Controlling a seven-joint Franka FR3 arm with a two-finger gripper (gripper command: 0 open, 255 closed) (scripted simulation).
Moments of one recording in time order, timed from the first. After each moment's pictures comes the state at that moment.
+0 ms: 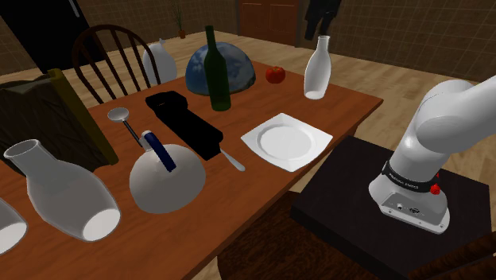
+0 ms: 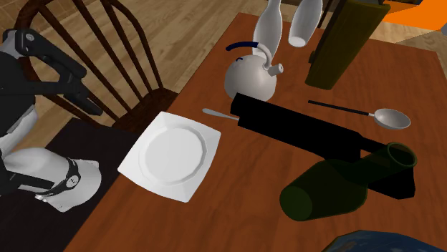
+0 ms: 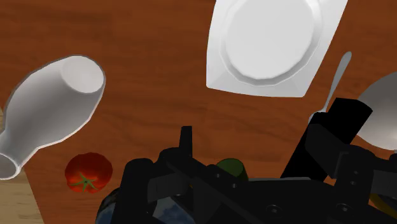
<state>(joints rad) 0.01 -0.76 0.02 -2.28 0.08 1.69 -0.01</state>
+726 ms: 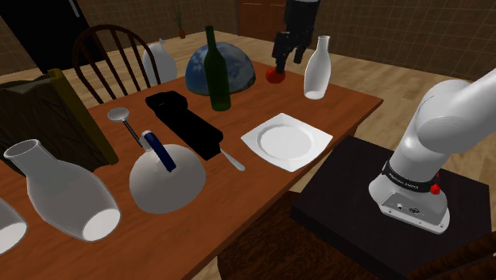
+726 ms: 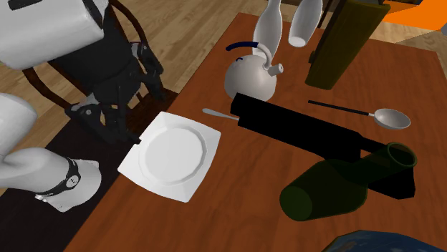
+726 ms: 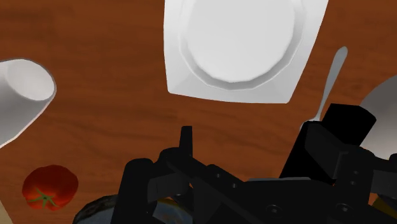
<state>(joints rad) 0.03 -0.65 0.24 -2.36 0.11 1.86 0.21</state>
